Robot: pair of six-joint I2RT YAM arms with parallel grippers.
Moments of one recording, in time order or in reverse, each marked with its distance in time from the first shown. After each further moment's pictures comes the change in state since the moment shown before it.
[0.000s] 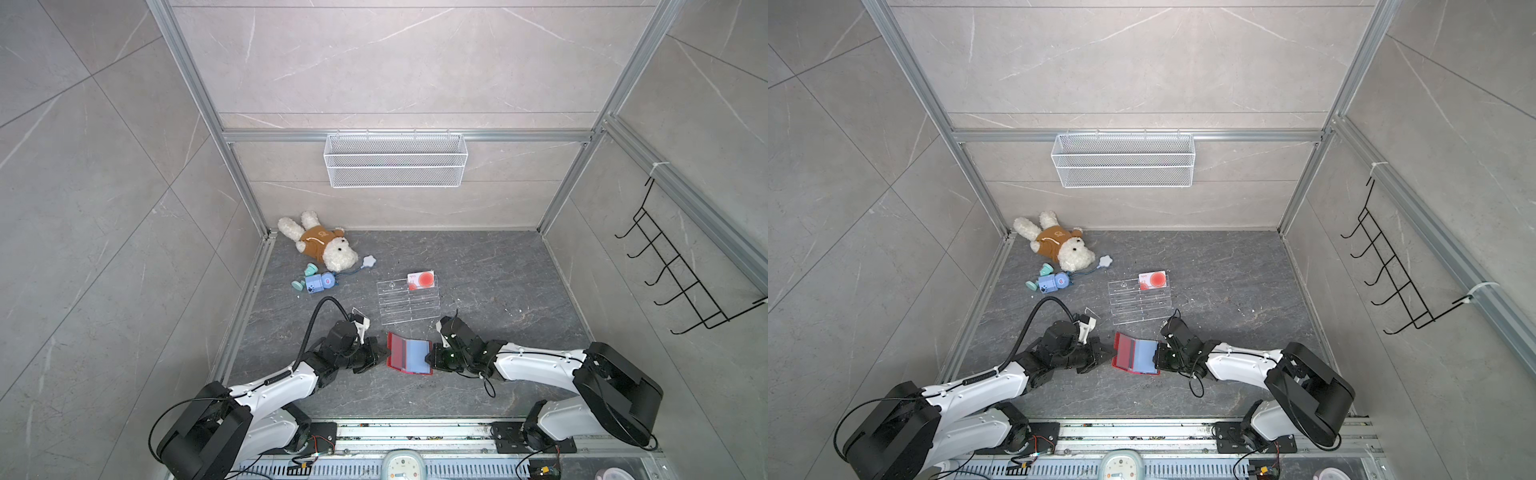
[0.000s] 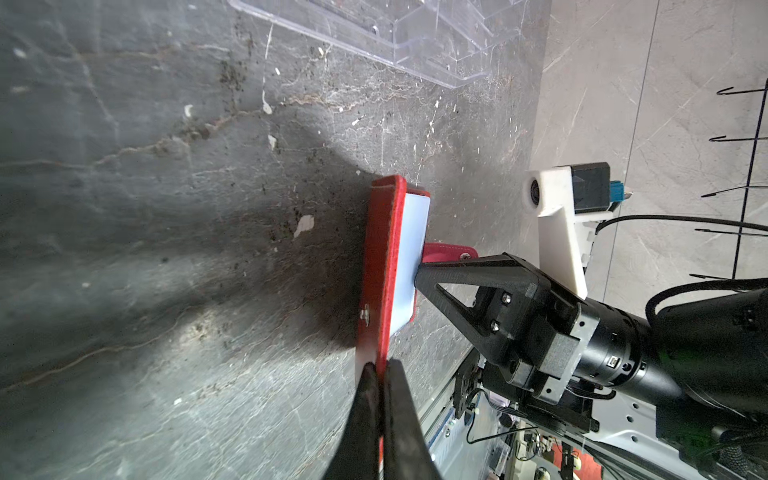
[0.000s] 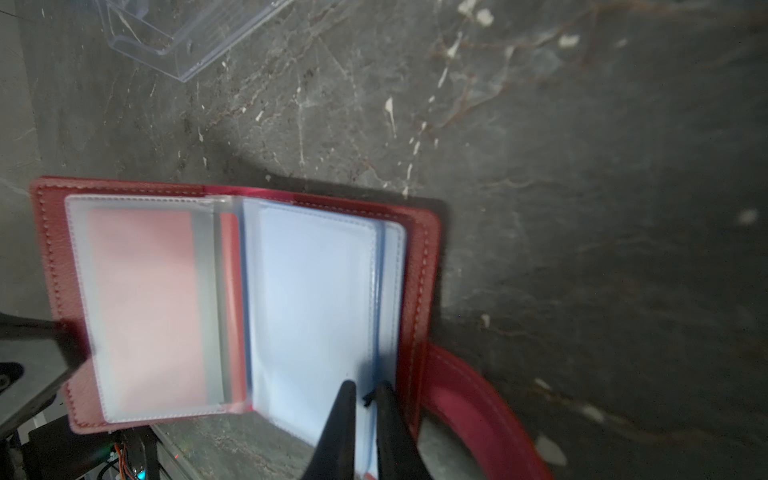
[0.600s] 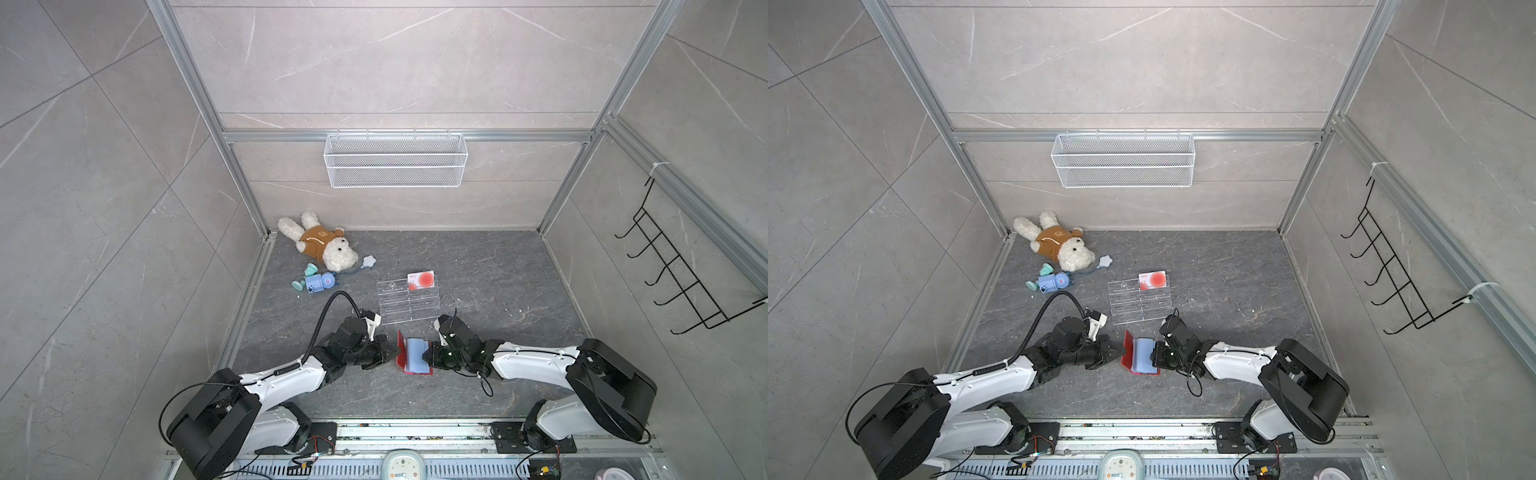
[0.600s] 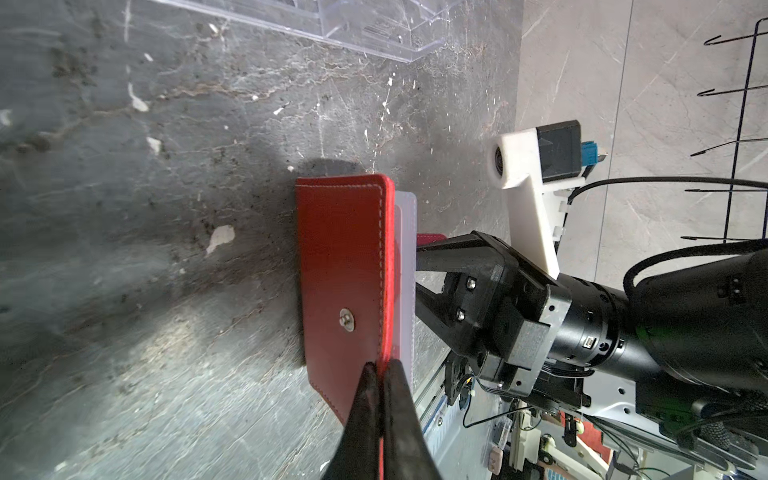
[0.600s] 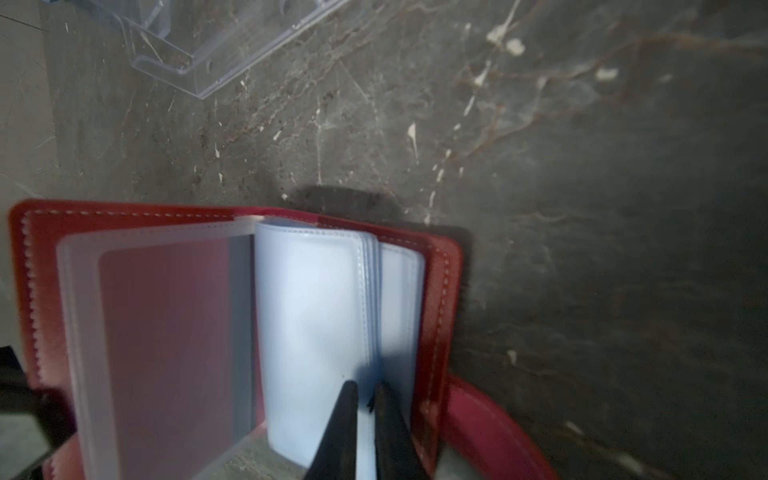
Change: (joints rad) left arm -0.075 0.095 0.072 0.059 0.018 0.024; right arm 0.000 0.040 0.000 0.077 -0.004 0.001
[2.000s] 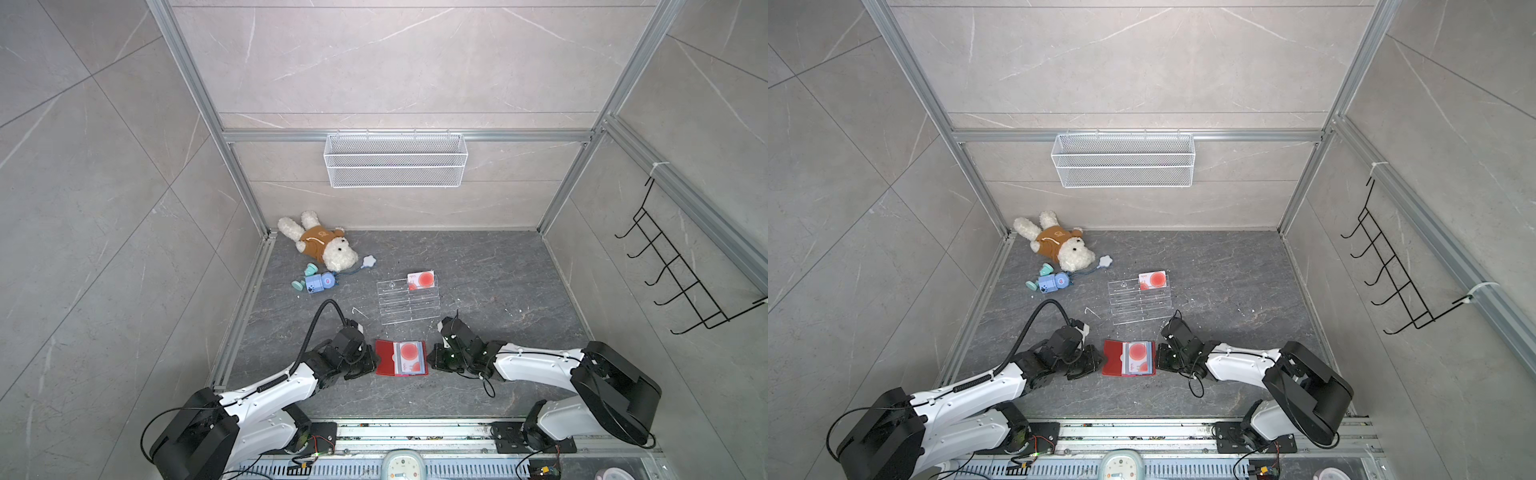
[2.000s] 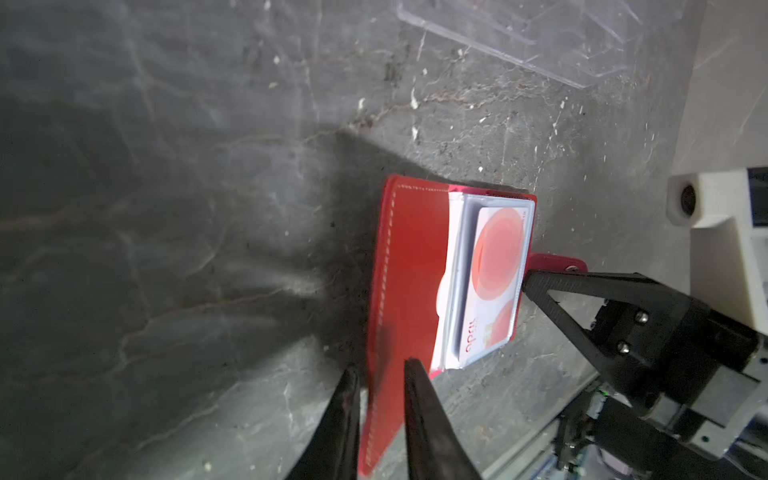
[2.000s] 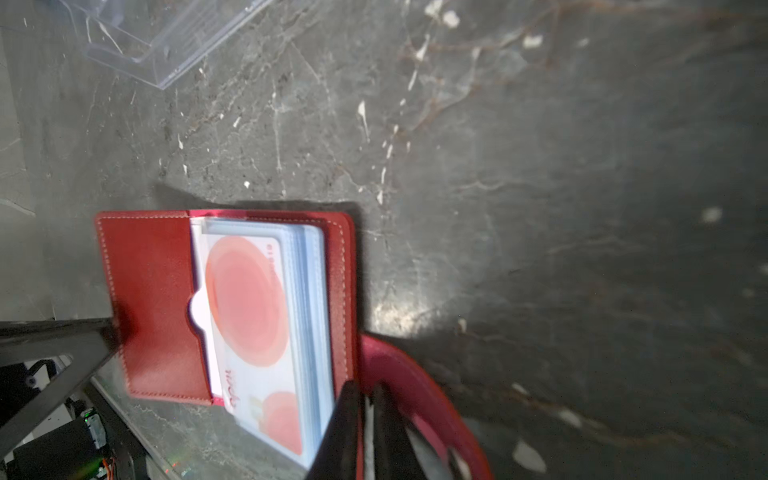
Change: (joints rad) left arm -0.013 -0.158 -0.016 -0.402 -0.304 0.039; right arm -0.001 -0.048 -0.013 -0.095 0.030 0.011
